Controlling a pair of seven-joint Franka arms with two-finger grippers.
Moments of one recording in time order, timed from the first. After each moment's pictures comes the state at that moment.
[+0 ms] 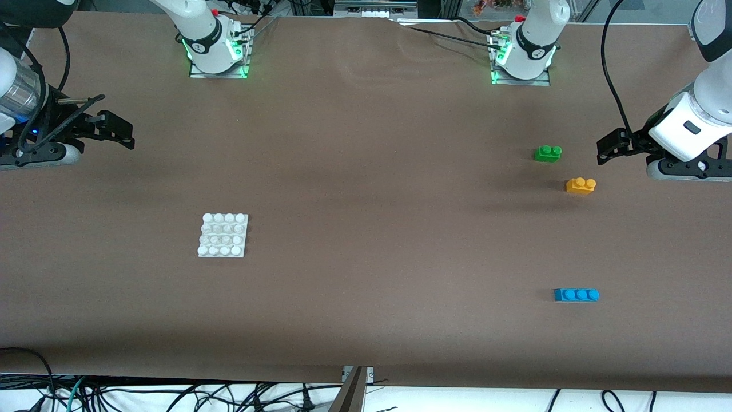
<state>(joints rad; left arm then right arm) 0.00 0.03 -0.05 -1.68 0.03 1.66 -0.03 0.17 0.09 -0.08 -1.52 0.00 1.53 -0.01</state>
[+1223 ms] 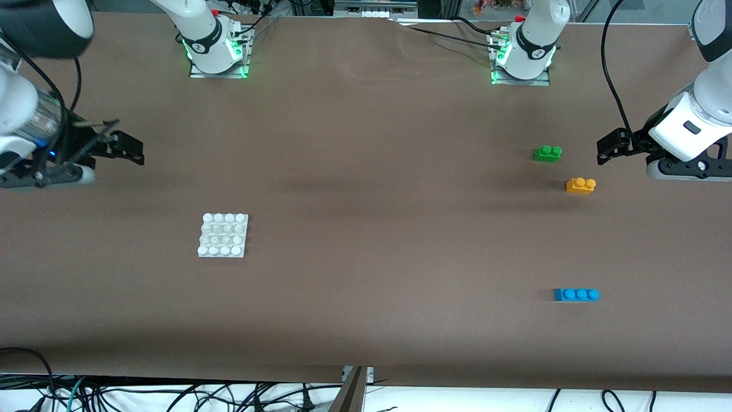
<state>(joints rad) 0.00 0.03 -0.05 -1.68 0.03 1.66 -0.03 0.17 0.18 -0.08 -1.52 0.00 1.60 -0.01</state>
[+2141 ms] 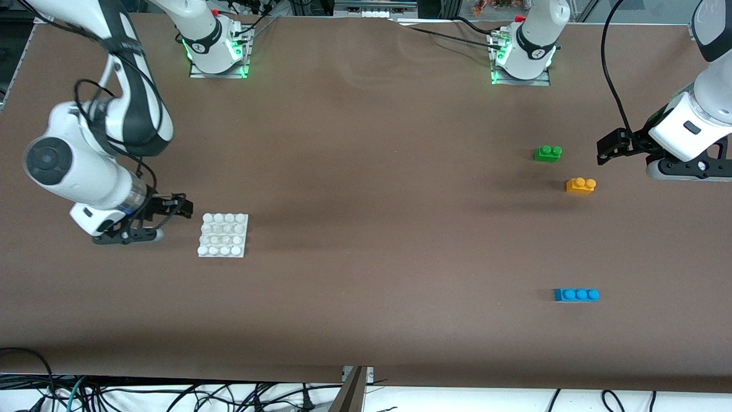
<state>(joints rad) 0.00 0.03 -0.05 -1.68 0.03 1.66 -0.03 0.17 0.37 -0.08 -1.80 0.00 2.14 0.02</state>
